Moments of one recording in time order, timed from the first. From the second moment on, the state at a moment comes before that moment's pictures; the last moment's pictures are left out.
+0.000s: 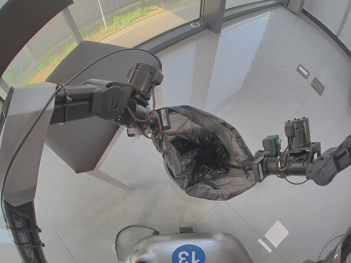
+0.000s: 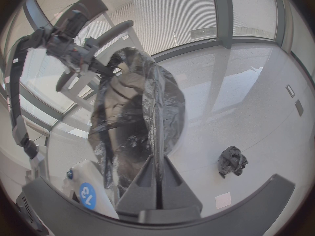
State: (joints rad) left arm -0.53 2.16 -1.86 0.45 0.17 -0.50; right arm 0.34 1.84 -0.75 -0.51 0.24 -0.12
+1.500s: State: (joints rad) left arm -0.61 2.24 -1.86 0.48 0.31 -0.49; right arm 0.26 2.07 -0.98 -0.51 0.25 -0.19
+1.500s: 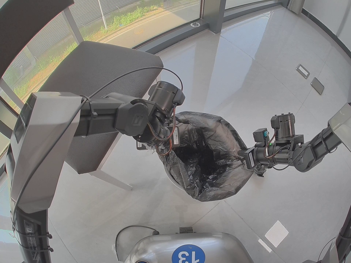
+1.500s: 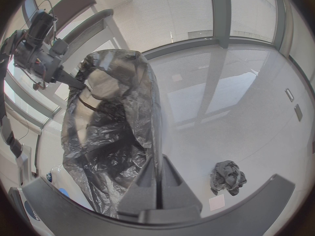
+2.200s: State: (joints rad) left arm -0.61 2.23 -1.85 0.48 0.32 -0.49; right arm 0.26 2.09 -0.99 -0.51 0.24 -0.21
